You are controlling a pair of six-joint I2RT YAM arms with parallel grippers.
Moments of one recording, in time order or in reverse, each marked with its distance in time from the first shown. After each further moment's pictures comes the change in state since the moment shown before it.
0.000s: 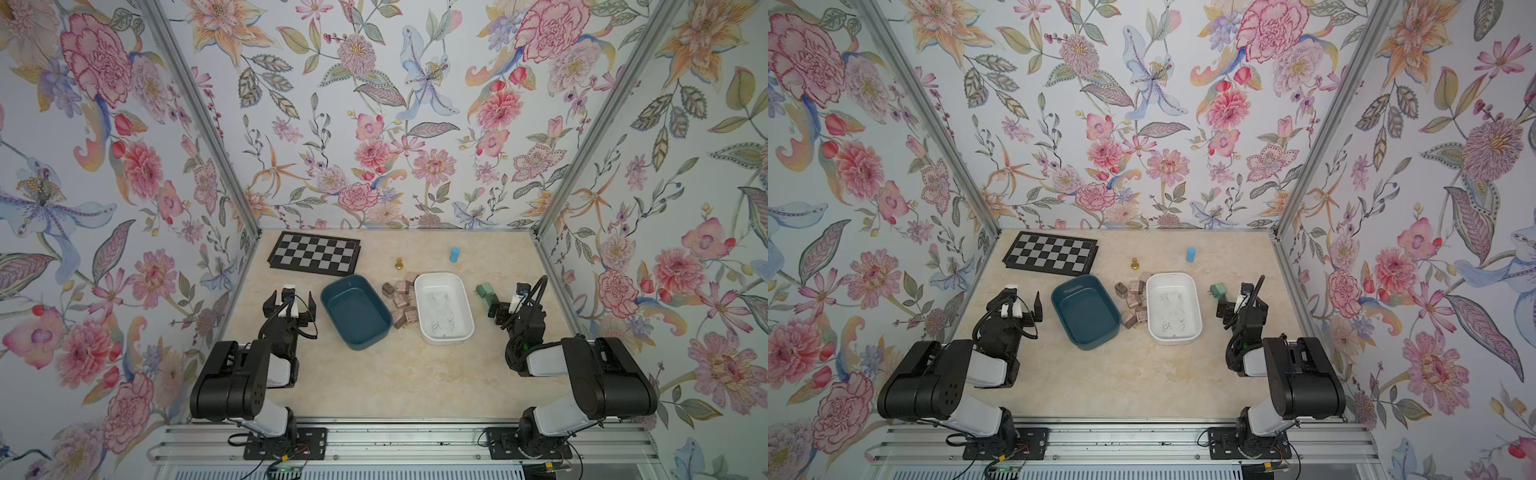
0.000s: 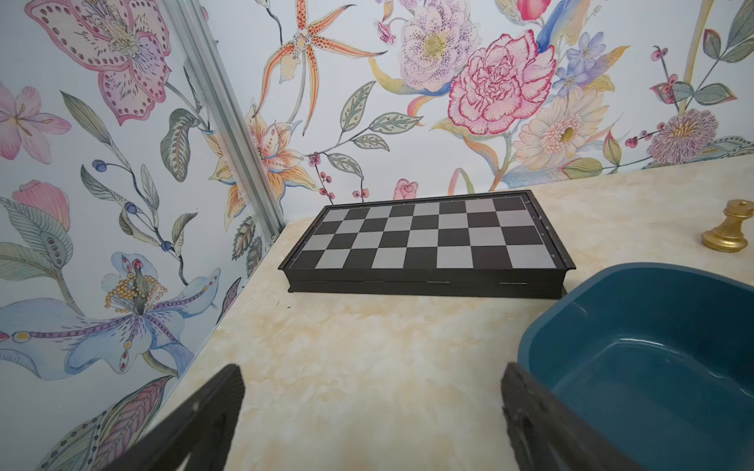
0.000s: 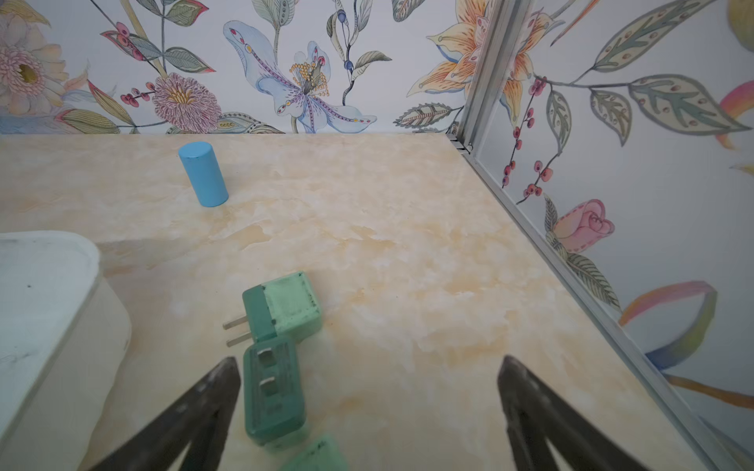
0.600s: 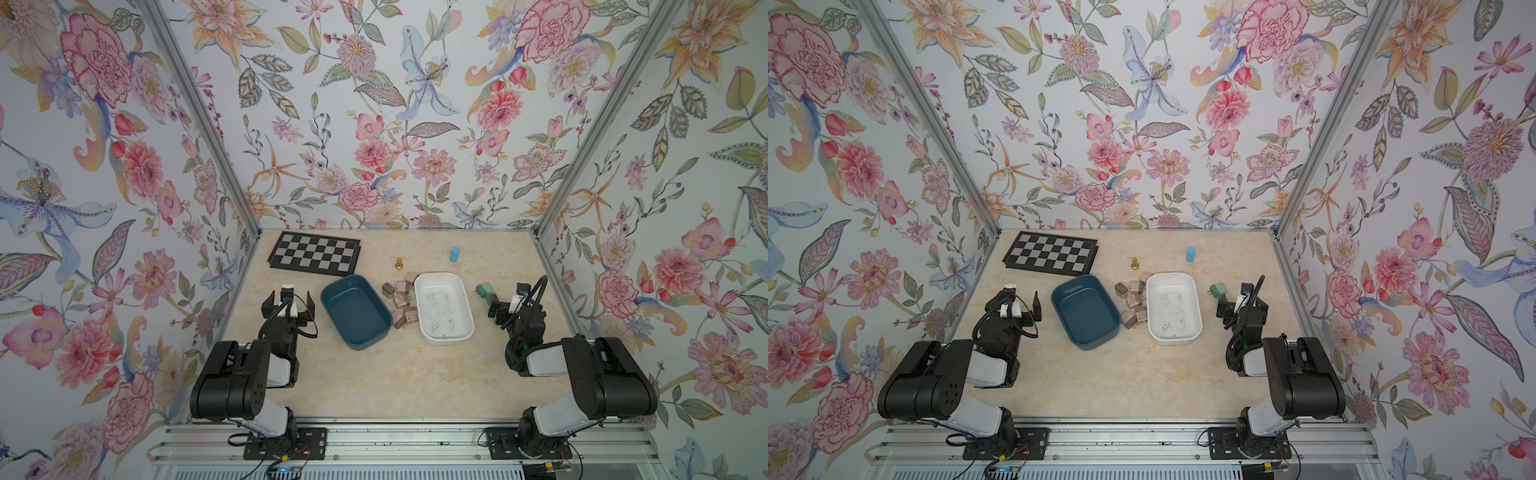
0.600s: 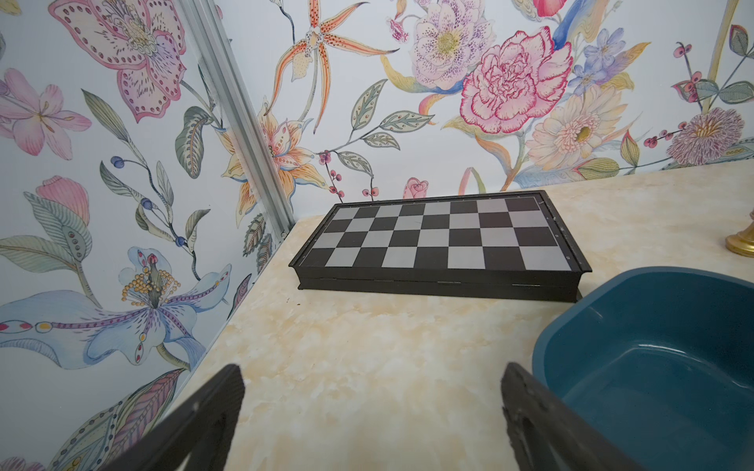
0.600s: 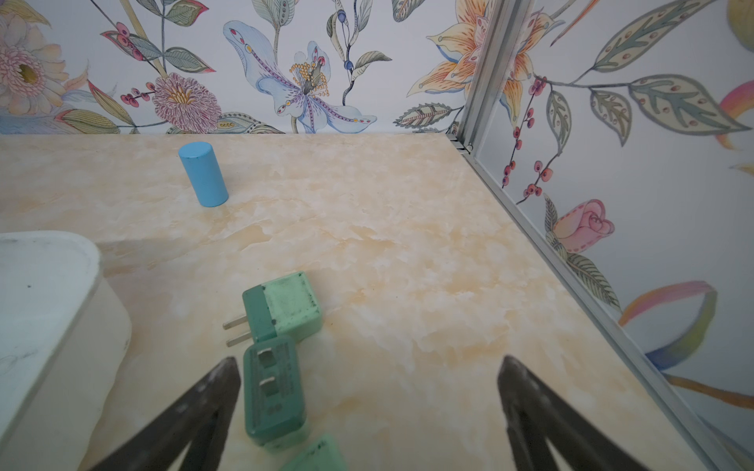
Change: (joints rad) left arm 0.000 0.000 0.001 0.000 -0.021 0.000; right arm 0.000 0.000 0.000 0.000 -0.001 0.000
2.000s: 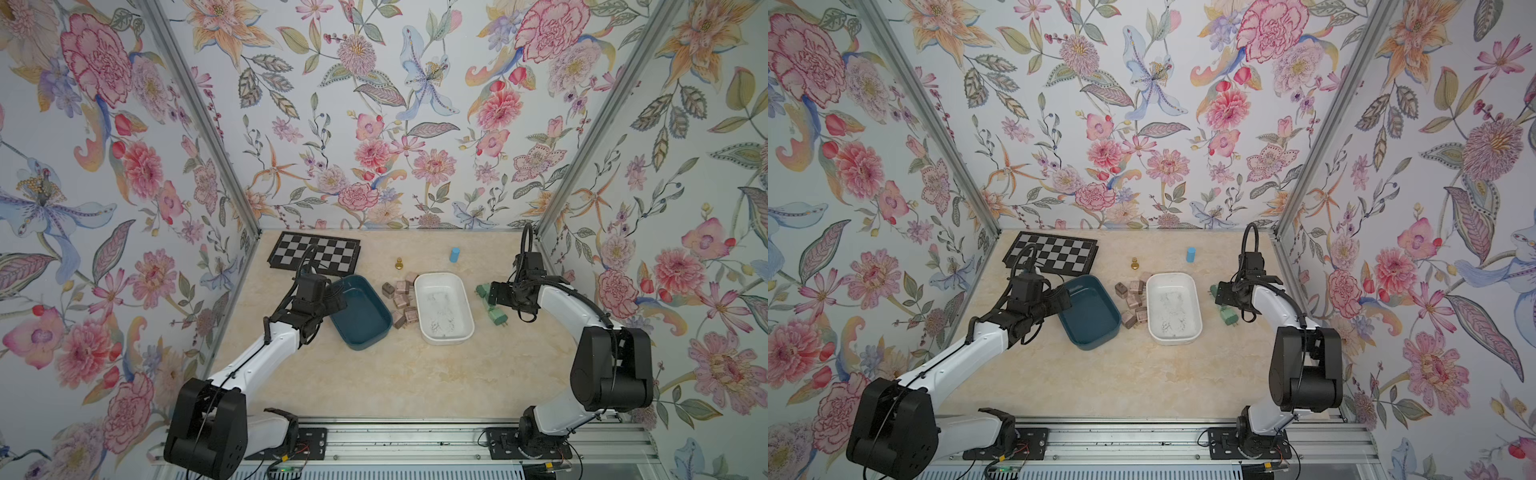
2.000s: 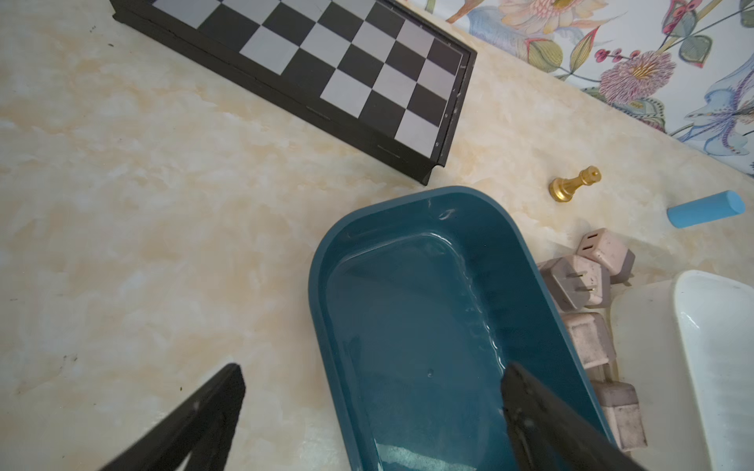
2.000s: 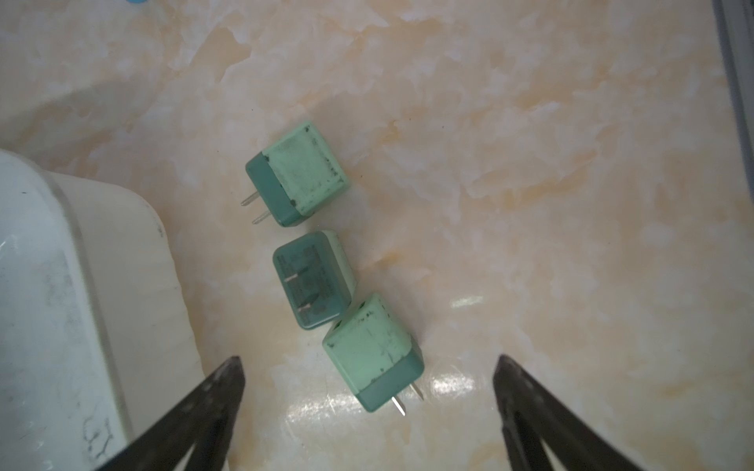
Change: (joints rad) left arm -0.319 -0.261 0.573 -1.556 -0.068 -0.728; right arm -0.042 0.054 0.800 -1.640 -0.201 0.232
